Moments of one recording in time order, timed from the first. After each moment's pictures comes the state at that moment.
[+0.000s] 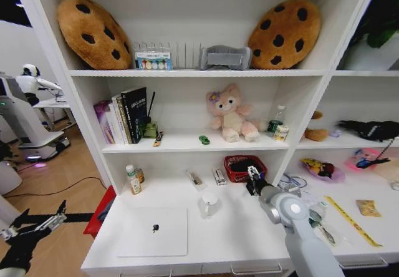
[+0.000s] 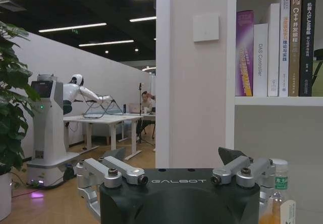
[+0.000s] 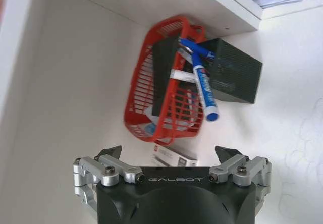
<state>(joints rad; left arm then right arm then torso) 2.03 -1.19 -1.21 -2.21 -0.74 -0.09 -0.05 -1.14 1.24 0.56 2.03 1.68 -0.10 0.97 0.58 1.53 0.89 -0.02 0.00</state>
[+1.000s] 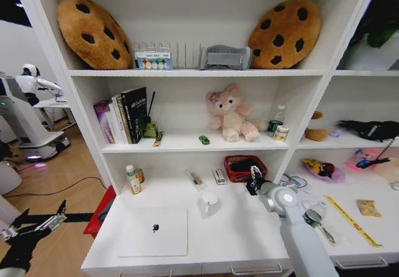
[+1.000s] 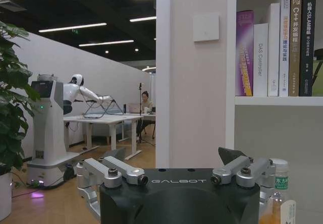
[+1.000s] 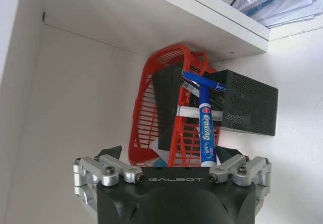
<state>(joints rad) 2.03 -1.19 -1.21 -2.21 -0.74 -0.09 -0.05 -1.03 1.24 0.59 1.90 1.69 -0.05 0.92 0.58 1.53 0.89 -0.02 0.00</state>
